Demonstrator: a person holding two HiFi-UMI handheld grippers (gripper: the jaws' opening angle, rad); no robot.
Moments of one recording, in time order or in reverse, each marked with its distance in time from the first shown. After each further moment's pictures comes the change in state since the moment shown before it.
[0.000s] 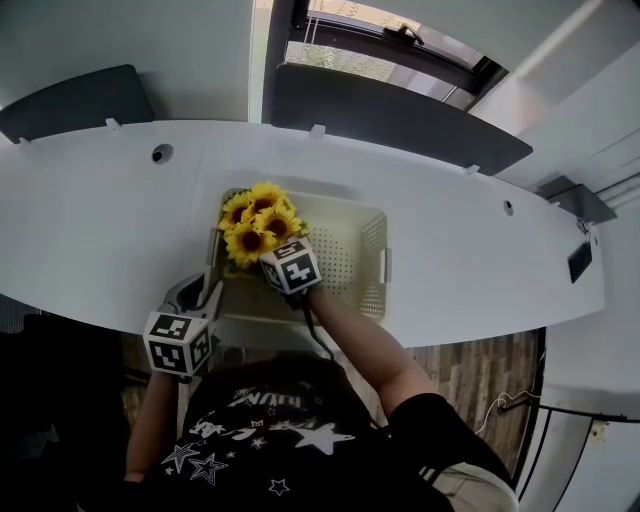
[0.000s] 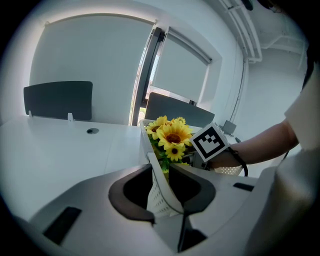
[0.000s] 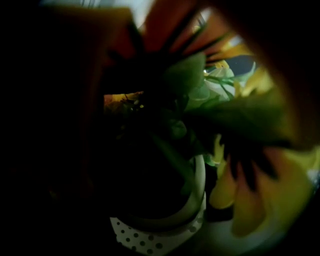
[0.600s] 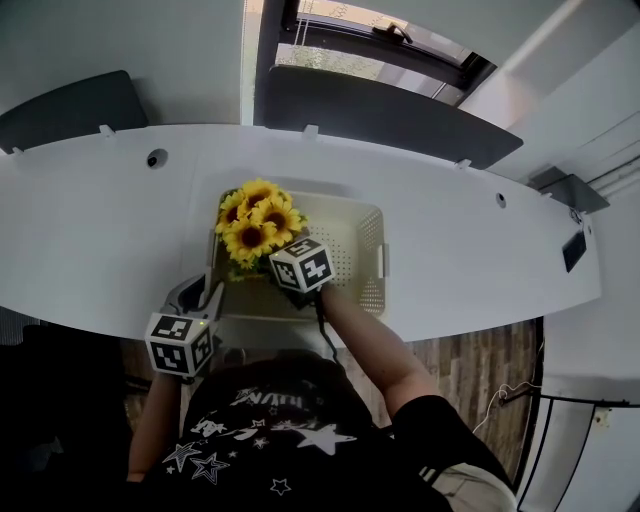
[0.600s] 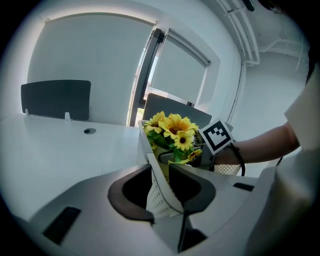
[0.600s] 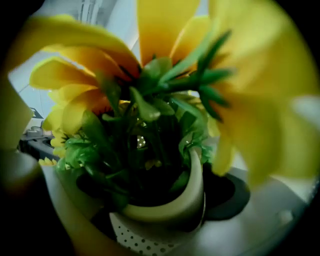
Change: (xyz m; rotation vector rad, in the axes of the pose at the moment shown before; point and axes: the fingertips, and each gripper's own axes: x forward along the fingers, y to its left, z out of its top) left arm 0.002 0.000 0.003 0.000 -0.011 -0.039; right arm -0.020 0.011 0.018 0.071 -0.082 0.126
